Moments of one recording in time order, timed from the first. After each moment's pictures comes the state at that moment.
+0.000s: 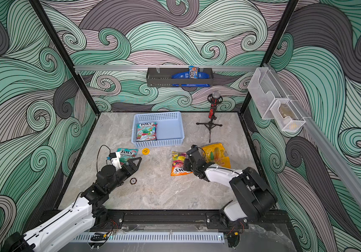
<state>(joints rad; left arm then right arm) -0.52 0.67 0.18 0.16 -0.03 -1.02 0.58 1.45 0.58 -0.03 0.07 0.66</state>
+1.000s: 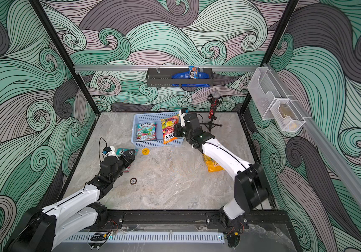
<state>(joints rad) -0.36 1.00 0.23 0.35 -0.16 -0.91 0.51 1.64 1.31 -0.21 -0.07 0.43</state>
